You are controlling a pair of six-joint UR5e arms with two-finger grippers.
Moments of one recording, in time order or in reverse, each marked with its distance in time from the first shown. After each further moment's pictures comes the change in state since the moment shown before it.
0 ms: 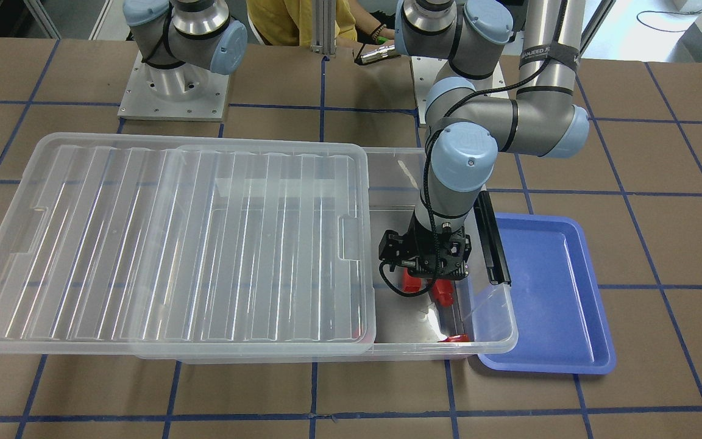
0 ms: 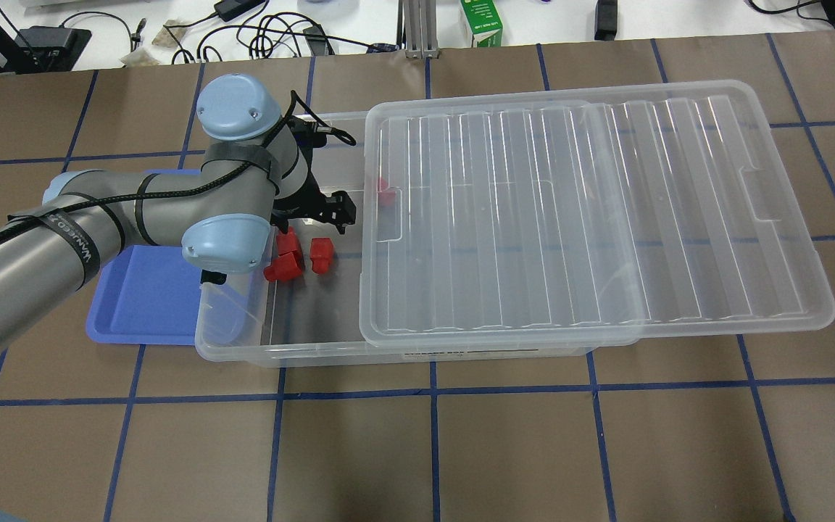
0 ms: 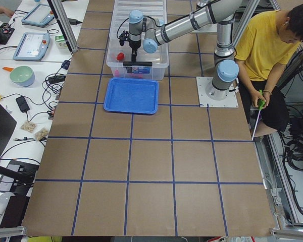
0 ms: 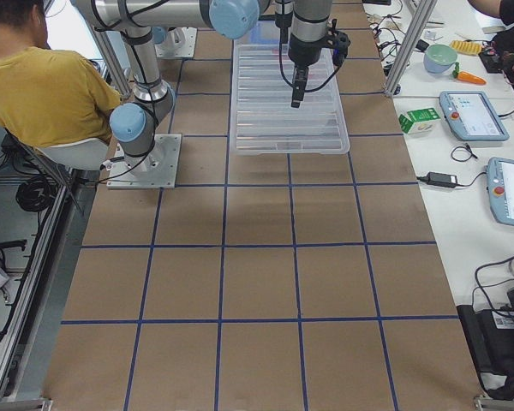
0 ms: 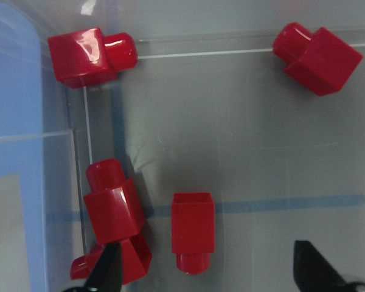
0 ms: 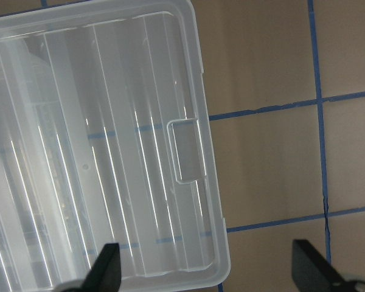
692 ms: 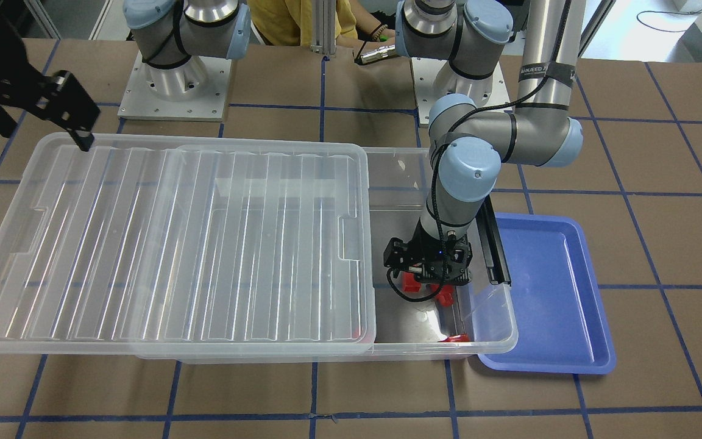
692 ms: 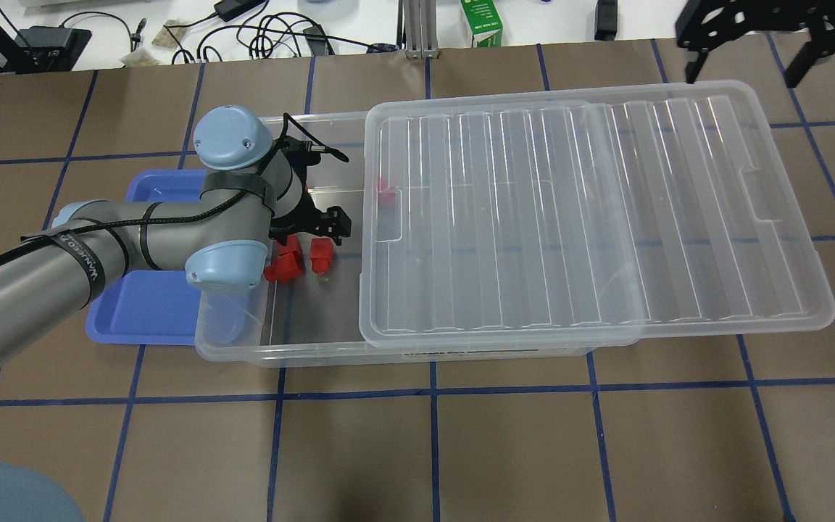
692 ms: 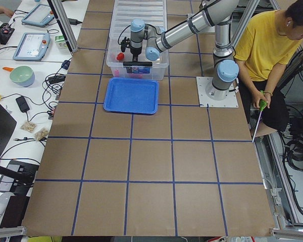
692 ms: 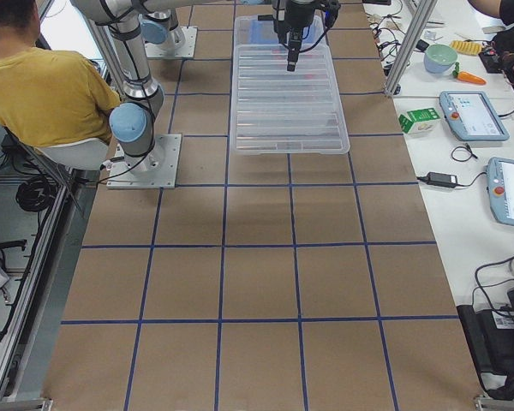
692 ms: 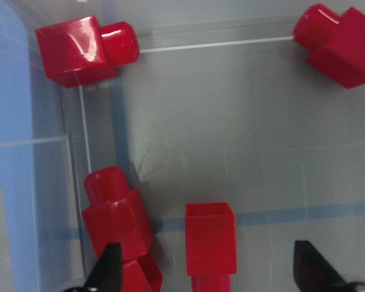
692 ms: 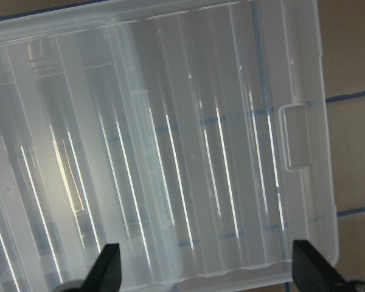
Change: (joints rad) left arm 0.032 -0.035 -0.071 0.127 -0.030 0.007; right arm 0.330 0.017 0.027 -0.059 -0.020 0.360
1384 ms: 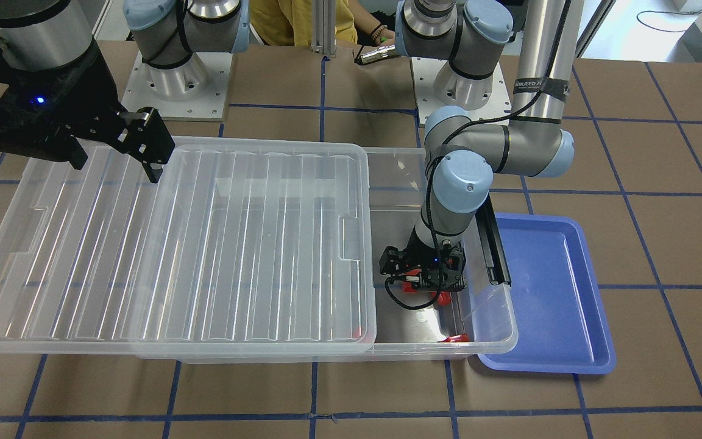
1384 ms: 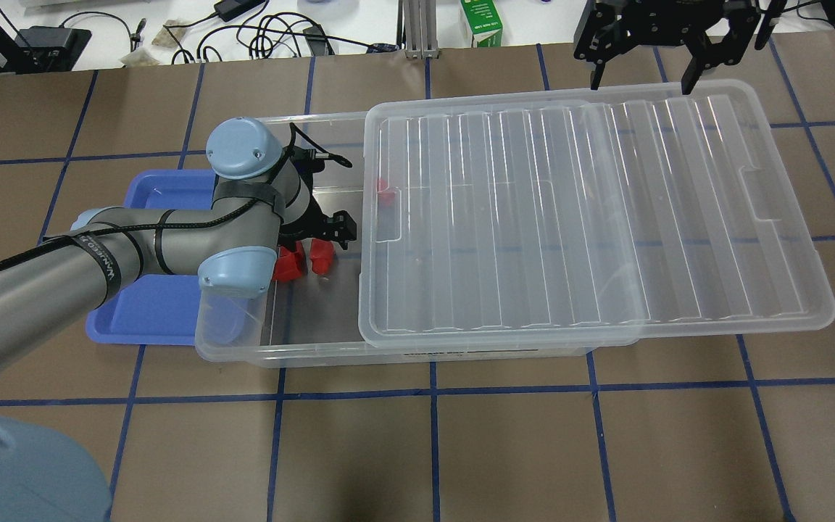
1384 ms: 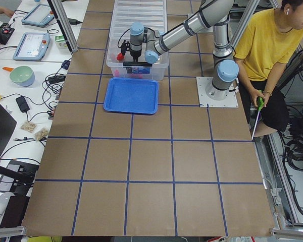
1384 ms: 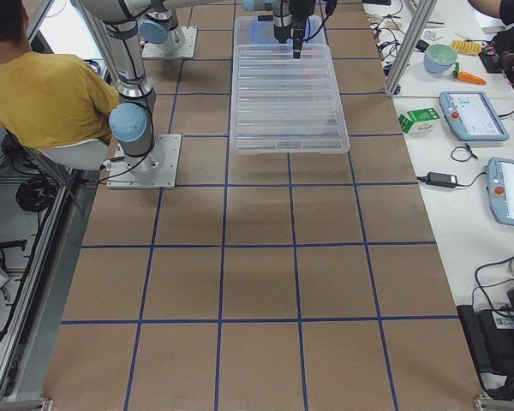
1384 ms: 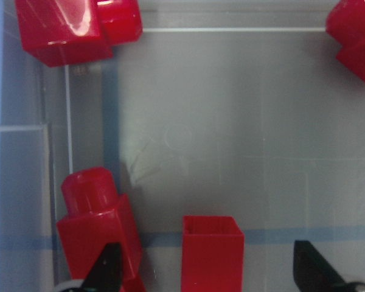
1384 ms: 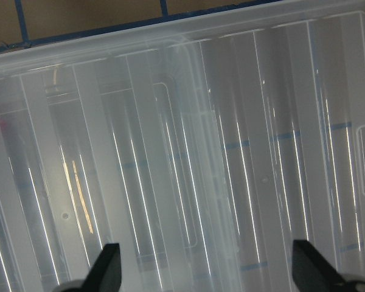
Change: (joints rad) left arm -0.010 -0.041 -0.002 0.033 -0.005 -0.058; right arm 0.100 0.030 0.053 -0.133 0.003 0.096
